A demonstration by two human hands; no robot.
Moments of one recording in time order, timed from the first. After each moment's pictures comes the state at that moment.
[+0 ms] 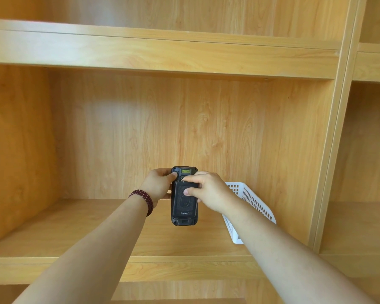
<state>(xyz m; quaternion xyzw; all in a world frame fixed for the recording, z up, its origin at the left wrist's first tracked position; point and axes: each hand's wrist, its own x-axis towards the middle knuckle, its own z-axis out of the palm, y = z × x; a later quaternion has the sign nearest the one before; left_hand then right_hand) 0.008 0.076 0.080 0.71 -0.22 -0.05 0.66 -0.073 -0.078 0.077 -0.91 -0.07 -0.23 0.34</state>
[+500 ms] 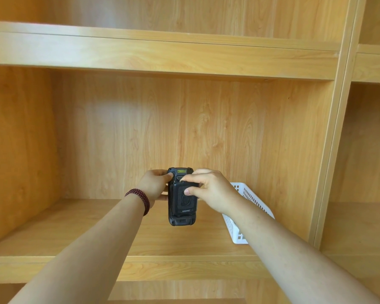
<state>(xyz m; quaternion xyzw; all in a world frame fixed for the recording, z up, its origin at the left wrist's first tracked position) 0.007 0.086 0.084 0.72 -0.19 -0.07 0.66 -0.085 -0.079 0.081 -0.90 -0.14 -0.27 0.33</state>
